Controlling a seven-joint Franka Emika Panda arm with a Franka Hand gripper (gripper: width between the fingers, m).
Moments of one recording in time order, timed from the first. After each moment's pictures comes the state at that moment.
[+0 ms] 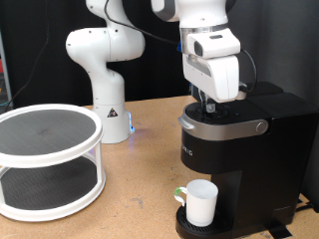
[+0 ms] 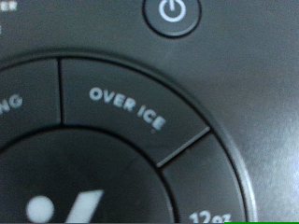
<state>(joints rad) 0.04 -0.13 0.14 -2.25 0.13 2.27 -0.58</state>
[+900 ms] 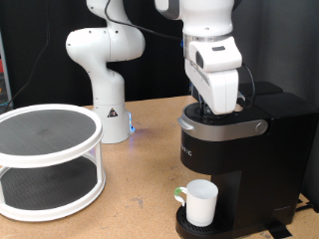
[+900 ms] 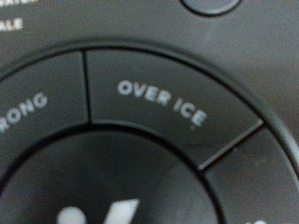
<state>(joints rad) 0.04 -0.06 0.13 -2.15 0.14 2.07 -0.55</state>
